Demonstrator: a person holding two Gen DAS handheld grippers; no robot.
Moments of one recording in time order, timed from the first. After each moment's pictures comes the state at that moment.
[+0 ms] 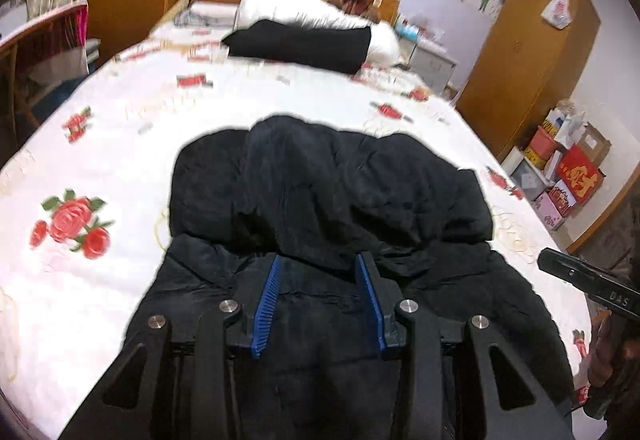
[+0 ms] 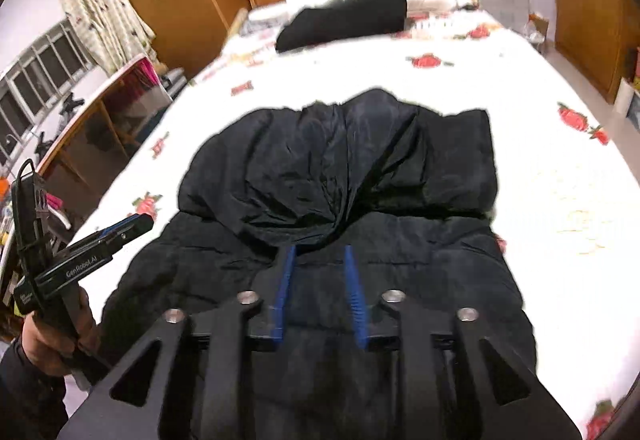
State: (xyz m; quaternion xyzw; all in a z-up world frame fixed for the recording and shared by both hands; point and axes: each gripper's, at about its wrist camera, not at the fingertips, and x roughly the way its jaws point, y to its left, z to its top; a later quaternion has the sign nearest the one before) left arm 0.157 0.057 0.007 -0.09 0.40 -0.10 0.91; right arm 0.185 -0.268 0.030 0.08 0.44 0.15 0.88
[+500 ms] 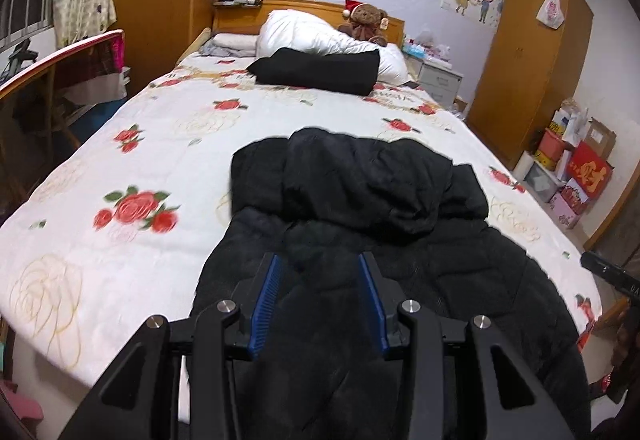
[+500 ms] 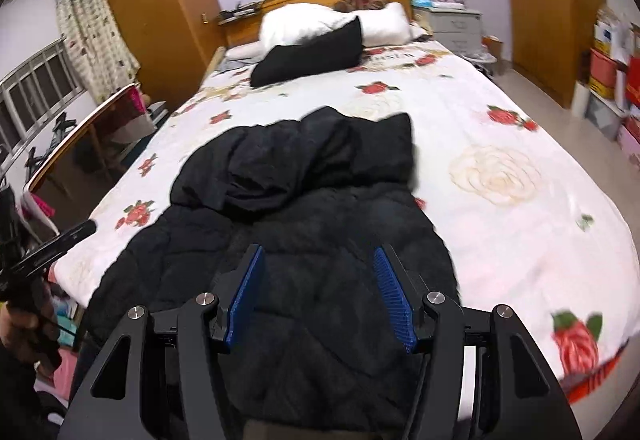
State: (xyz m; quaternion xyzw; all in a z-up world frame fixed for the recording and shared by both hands) left arm 0.062 0.084 0.025 -0.06 0.36 -0.06 0.93; right arm 0.075 -0.323 0.045 0.08 0.39 0.08 0.91
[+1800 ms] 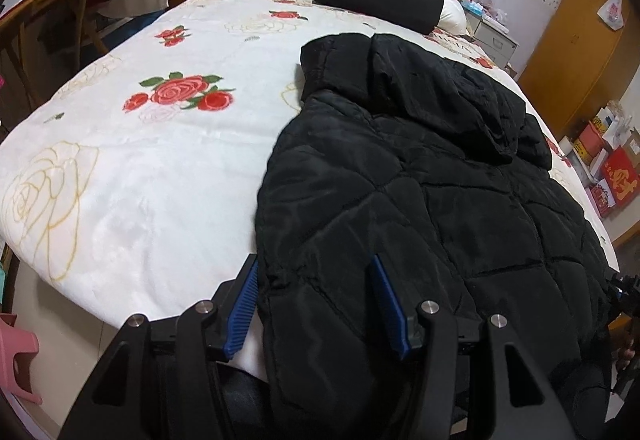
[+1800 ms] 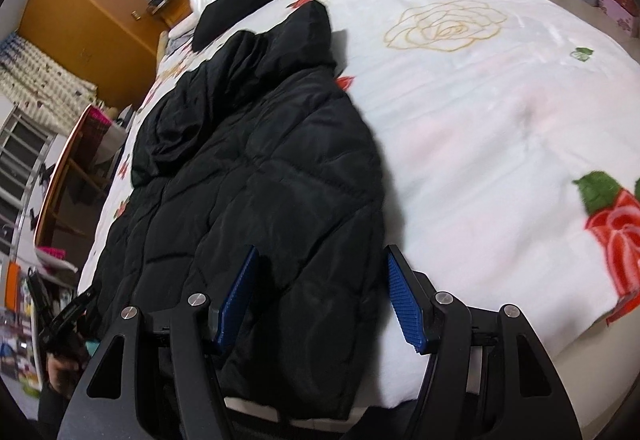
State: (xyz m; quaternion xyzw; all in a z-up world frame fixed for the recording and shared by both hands) left arm 0.051 0.135 -0.068 -0.11 0.48 0.00 0.87; right arm 0.075 -0.403 -0.054 0.23 0.51 0.07 0.83
